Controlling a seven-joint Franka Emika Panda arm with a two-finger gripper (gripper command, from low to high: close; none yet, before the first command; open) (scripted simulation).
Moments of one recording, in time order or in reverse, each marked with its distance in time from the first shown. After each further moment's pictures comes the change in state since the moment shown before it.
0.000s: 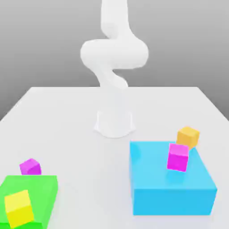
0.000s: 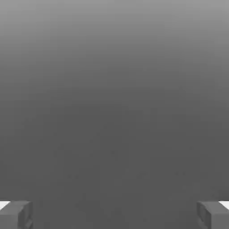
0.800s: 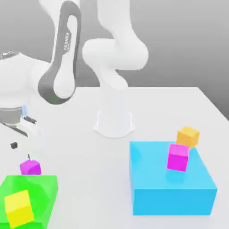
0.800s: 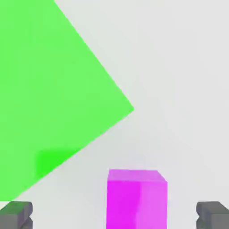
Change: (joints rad) arm -0.341 0.885 -0.305 -0.356 0.221 0.511 -0.266
